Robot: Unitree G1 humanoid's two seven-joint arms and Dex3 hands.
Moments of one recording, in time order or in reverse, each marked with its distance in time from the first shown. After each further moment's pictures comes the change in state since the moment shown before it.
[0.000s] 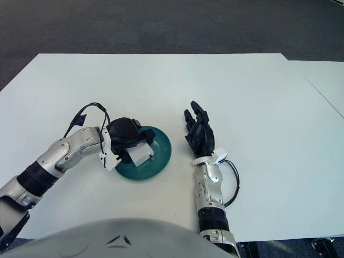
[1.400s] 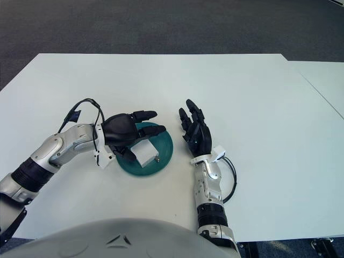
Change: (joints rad) left arm -0.016 0.026 0.062 0.045 -0.038 -0.132 0.139; right arm -0.034 0.006 -0.017 0.042 0.034 -0.015 0.102
